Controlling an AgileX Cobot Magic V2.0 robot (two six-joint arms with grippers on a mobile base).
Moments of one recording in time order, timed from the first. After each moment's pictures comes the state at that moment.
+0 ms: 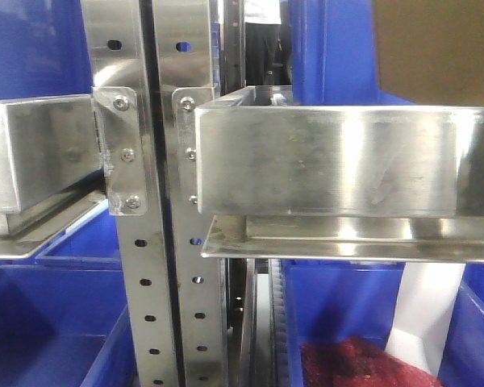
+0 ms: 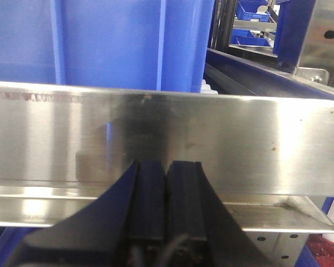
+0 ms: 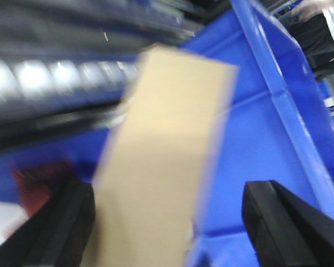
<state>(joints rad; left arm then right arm) -0.15 -0.01 0.03 -0.09 0.11 0.02 0.15 0.97 -0.90 0.38 0.48 -1.21</state>
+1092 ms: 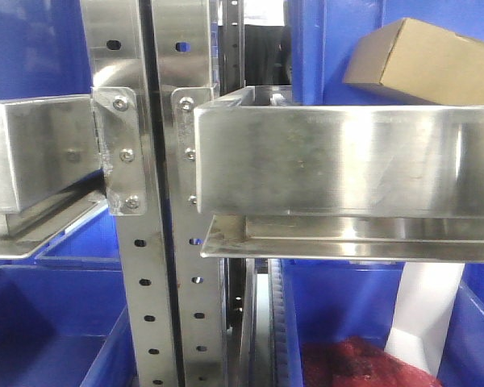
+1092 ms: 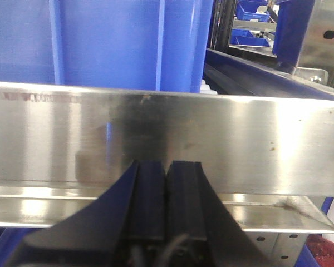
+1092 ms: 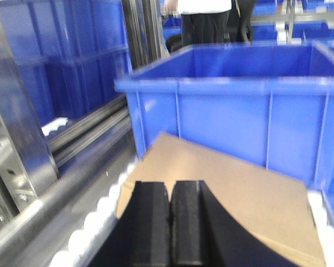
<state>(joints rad) -0.15 -0.01 0.03 -0.09 0.11 0.02 0.18 0.47 -0.69 0.07 0.40 0.11</state>
